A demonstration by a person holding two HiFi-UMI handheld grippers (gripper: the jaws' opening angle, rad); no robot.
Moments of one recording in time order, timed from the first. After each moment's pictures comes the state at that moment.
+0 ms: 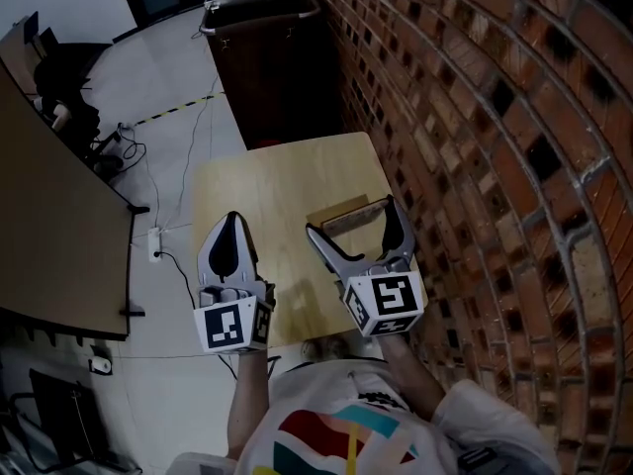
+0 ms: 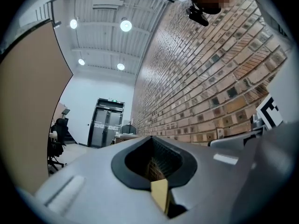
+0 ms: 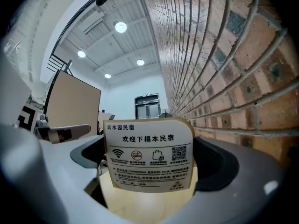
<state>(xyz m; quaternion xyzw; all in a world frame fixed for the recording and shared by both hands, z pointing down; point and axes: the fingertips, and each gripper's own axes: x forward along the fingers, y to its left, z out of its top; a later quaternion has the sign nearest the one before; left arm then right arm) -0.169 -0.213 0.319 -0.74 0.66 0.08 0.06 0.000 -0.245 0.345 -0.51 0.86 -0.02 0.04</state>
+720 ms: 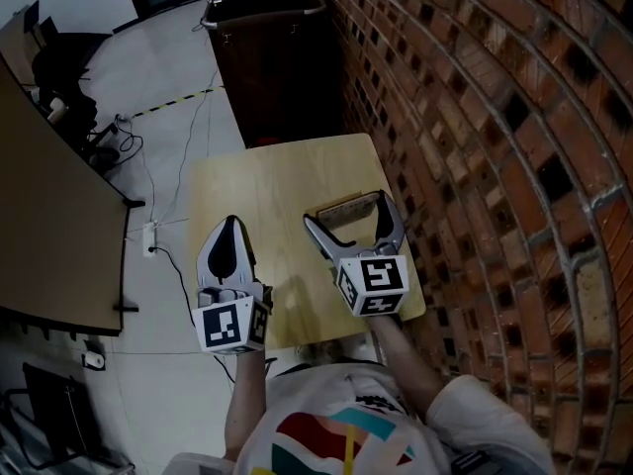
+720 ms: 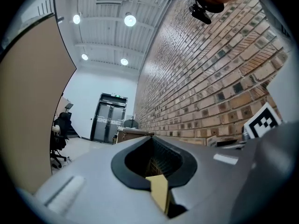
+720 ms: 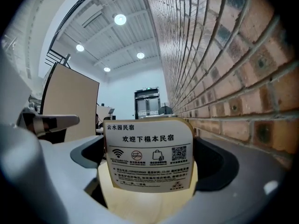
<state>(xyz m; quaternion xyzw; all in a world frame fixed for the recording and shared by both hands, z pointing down) -0.180 -0.230 0.340 -0.73 0.67 0.08 0.03 -0.011 -0.295 0.387 -0.51 0.86 -0.04 0.00</state>
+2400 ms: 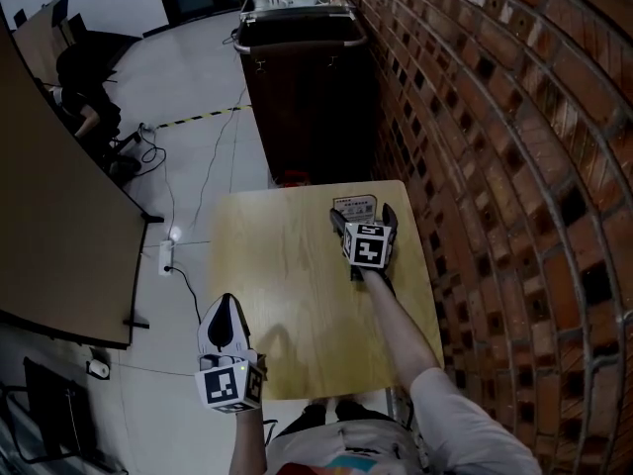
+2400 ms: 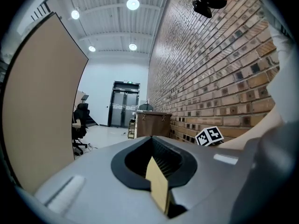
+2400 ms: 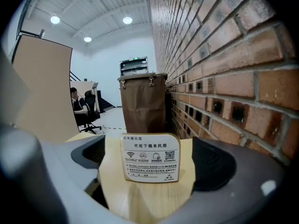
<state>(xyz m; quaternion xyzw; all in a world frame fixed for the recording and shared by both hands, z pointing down) -0.259 -0.227 0.415 -0.68 0.73 0.00 -0.05 -0.041 -0.517 0.554 -0.56 0.80 -0.15 -0.15</state>
